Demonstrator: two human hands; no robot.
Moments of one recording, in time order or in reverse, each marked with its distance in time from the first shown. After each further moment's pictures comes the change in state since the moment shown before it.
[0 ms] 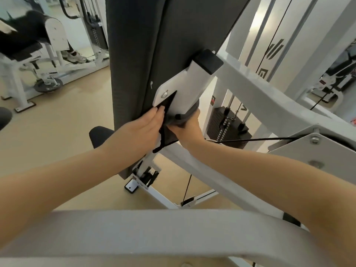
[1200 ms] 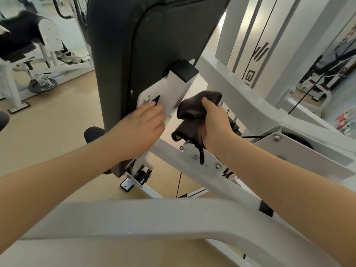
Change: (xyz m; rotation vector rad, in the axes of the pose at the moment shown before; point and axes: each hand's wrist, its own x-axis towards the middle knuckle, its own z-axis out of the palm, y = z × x) left_hand 0.022 -0.020 -0.025 -0.703 0.025 -0.054; right_hand -0.048 -0.082 -0.085 0.681 0.139 0.365
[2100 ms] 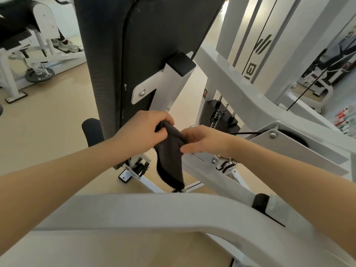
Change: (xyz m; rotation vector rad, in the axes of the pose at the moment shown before) left_hand 0.017 0.022 -0.017 -1.132 0.010 -0.500; right_hand 0.008 0.006 -0.046 -1.152 -0.810 -0.039
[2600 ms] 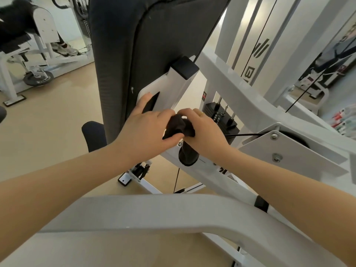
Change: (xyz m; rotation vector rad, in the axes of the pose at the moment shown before) left_hand -0.009 0.009 -0.003 0.474 0.195 0.177; right_hand 0.010 -0.012 0.023 -0.518 0.681 -0.285
